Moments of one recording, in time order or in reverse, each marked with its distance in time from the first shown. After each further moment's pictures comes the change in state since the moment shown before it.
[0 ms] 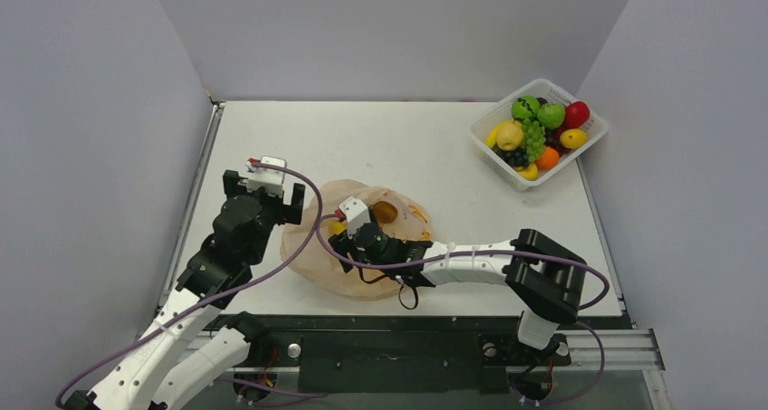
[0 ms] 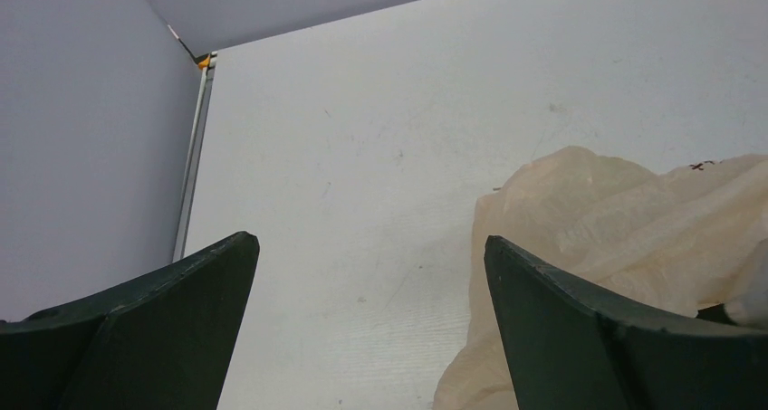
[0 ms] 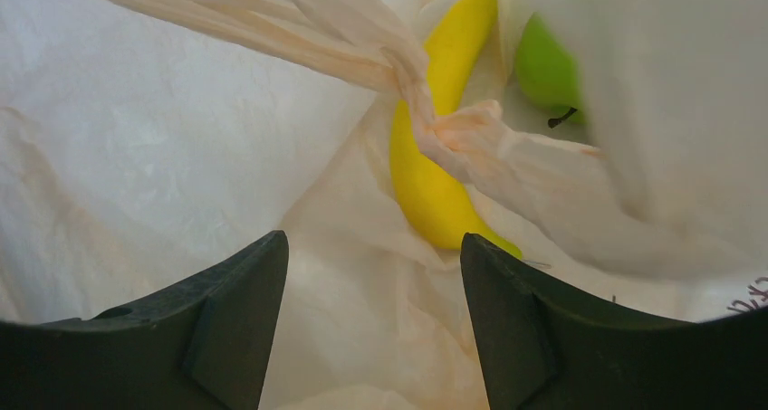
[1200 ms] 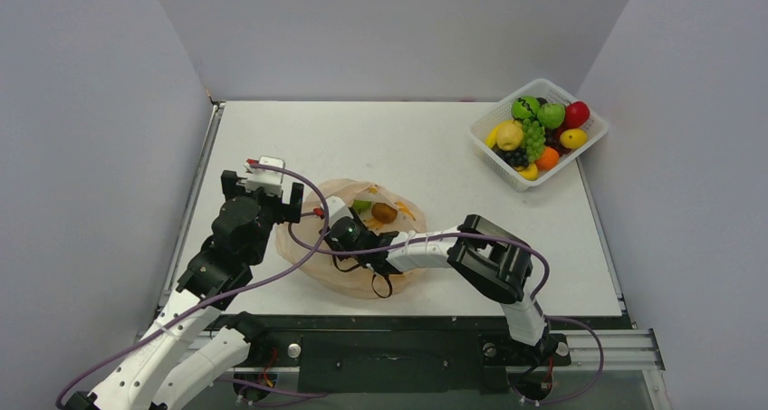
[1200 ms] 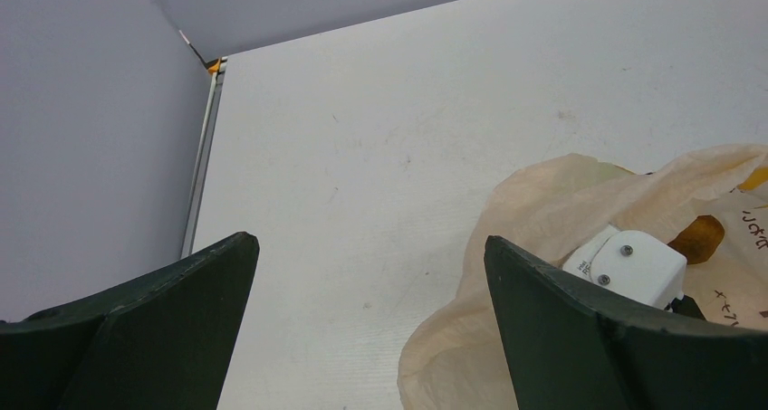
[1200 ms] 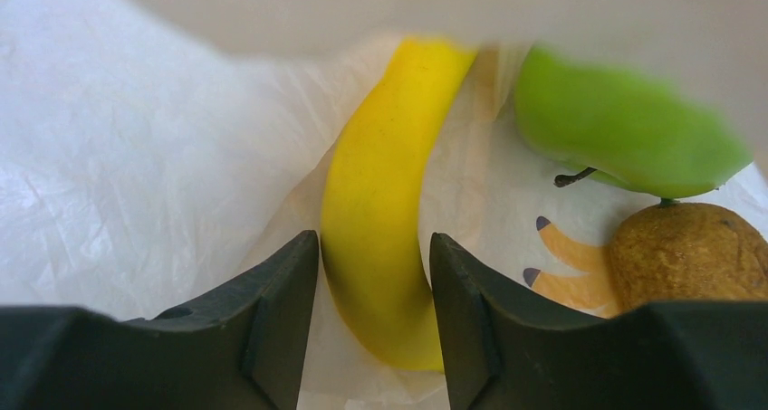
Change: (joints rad) left arm 0.004 -0.023 -0.014 0.044 -0.025 0.014; right arm -0.040 0.347 0.250 -0.035 0.080 -0.102
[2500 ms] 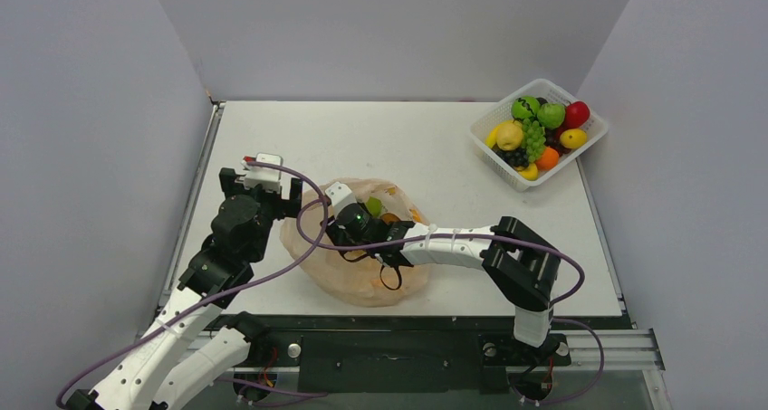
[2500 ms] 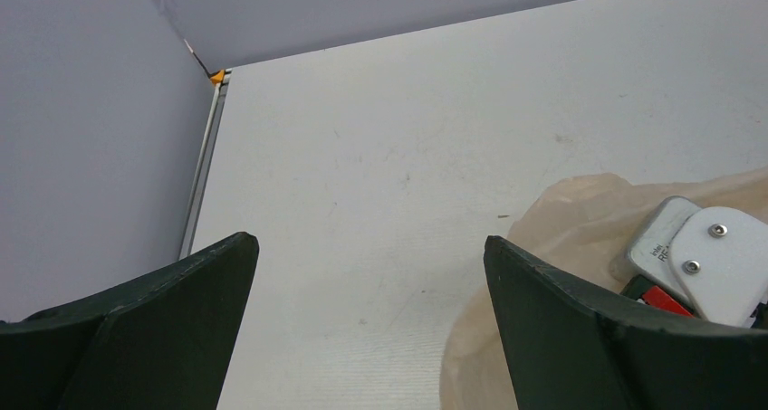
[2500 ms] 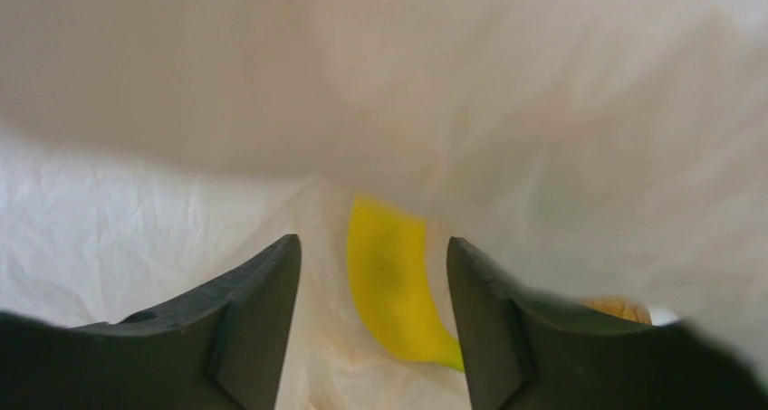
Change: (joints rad) left arm 0.002 0.012 0.000 0.050 -0.007 -0.010; right arm -0.021 -0.169 0.011 -0.159 -0.070 0.030
